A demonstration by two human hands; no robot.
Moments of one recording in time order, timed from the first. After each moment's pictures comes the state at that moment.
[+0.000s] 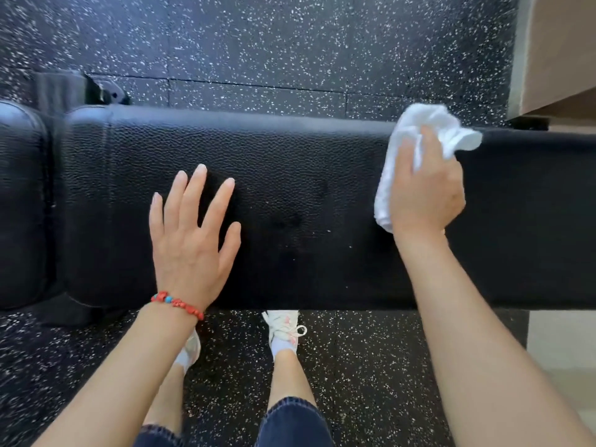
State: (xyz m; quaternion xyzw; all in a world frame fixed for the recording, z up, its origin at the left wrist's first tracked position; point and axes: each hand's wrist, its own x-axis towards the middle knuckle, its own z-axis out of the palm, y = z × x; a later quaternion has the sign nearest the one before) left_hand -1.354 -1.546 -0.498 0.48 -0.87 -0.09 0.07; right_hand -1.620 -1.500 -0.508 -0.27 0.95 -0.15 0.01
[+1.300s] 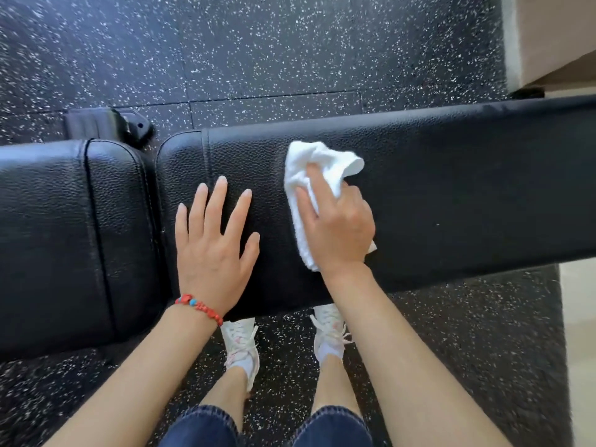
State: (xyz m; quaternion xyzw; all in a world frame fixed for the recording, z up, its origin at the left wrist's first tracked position) left_hand -1.251 -1.612 -0.507 0.40 -0.91 -0.12 0.06; right_hand -1.410 -1.553 -0.510 -0.45 0.87 -0.14 -0.11
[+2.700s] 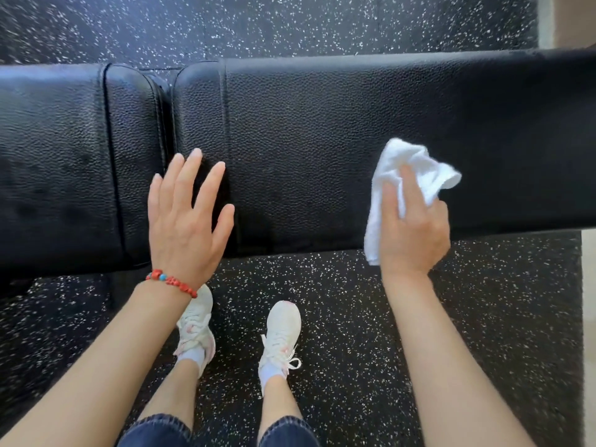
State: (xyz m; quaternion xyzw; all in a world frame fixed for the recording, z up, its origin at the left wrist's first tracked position) left_hand -1.192 -1.585 -0.501 0.43 -0.89 -0.10 0.09; right_hand -1.414 -1.451 -0.513 -0.29 0.94 -0.18 -0.06
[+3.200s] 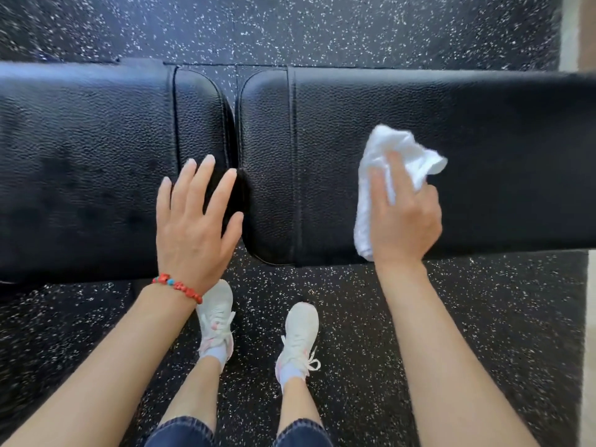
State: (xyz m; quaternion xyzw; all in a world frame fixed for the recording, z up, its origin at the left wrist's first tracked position) left_hand -1.134 -1.625 -0.510 0.41 -0.90 -0.09 0.09; right_hand -1.359 -1.528 -0.513 -0.36 0.91 -0.13 -0.17
